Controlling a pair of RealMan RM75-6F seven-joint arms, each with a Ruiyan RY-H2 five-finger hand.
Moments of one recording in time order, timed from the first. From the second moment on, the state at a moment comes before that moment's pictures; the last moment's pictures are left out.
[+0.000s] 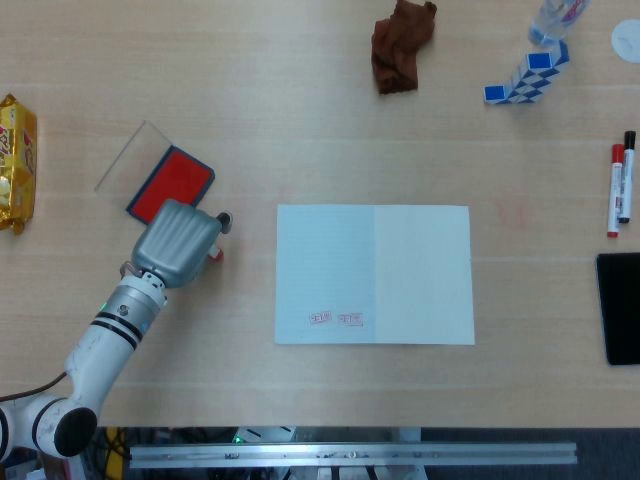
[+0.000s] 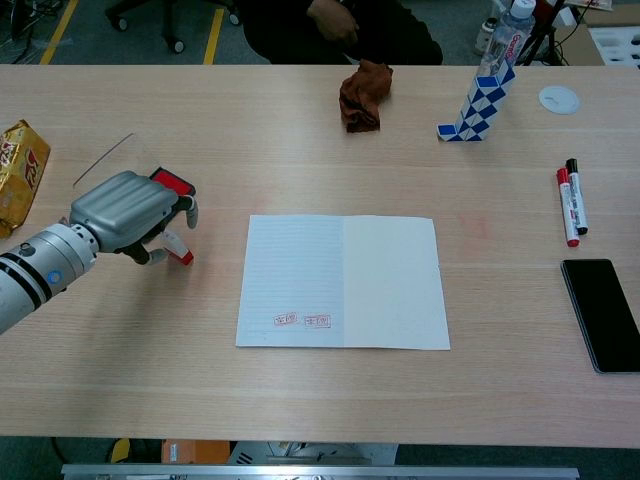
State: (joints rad) left arm -0.55 -1.51 -0.01 -1.57 1.20 1.00 0.63; right arm 0.19 -1.05 0.07 -1.58 -1.50 1.37 0.07
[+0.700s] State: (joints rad) left arm -0.54 -1.58 0.00 -1.51 1.17 1.04 0.67; right arm 0.18 -1.05 0.07 -1.57 -1.49 1.37 0.09
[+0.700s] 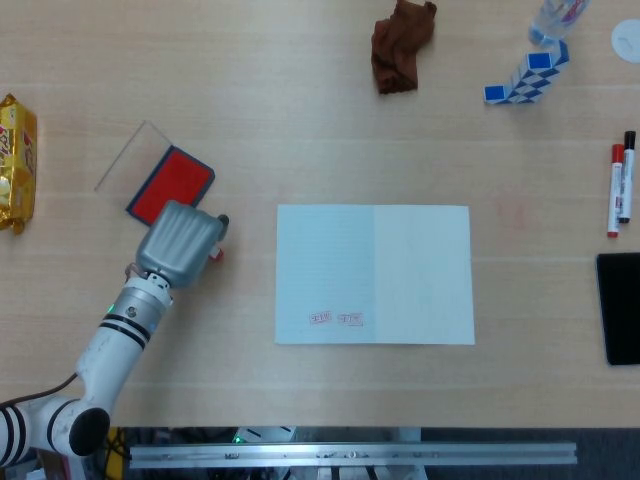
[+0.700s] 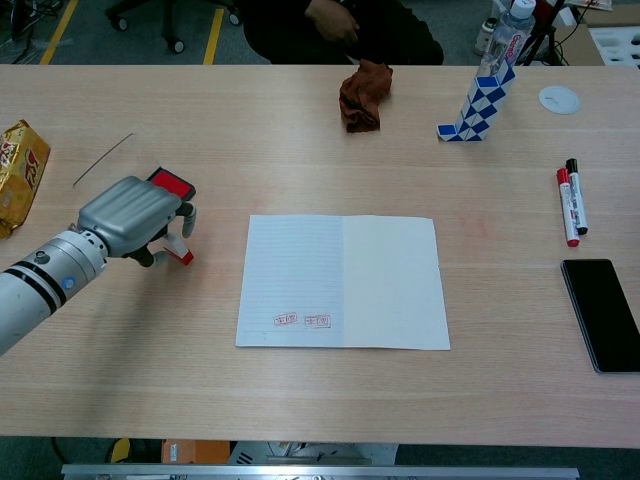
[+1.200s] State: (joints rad) left arm -0.54 -1.60 0.01 -1.48 1.17 1.06 0.69; right arm 0.18 -1.05 0.07 -1.57 -1.49 1.36 0.08
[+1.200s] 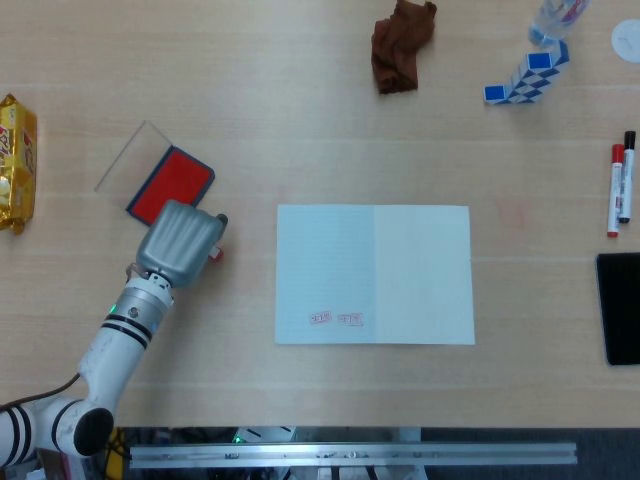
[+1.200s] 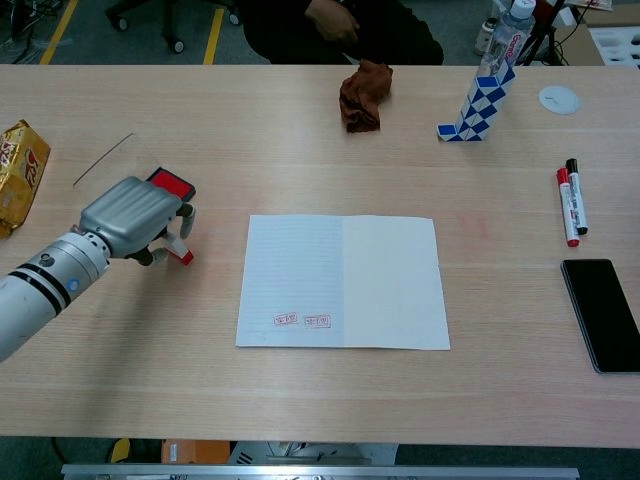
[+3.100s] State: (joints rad) left arm -0.57 -1.55 -0.04 -1.43 1.21 1.06 0.69; right arm 0.17 -1.05 0.07 -1.57 -1.49 1.37 0.08
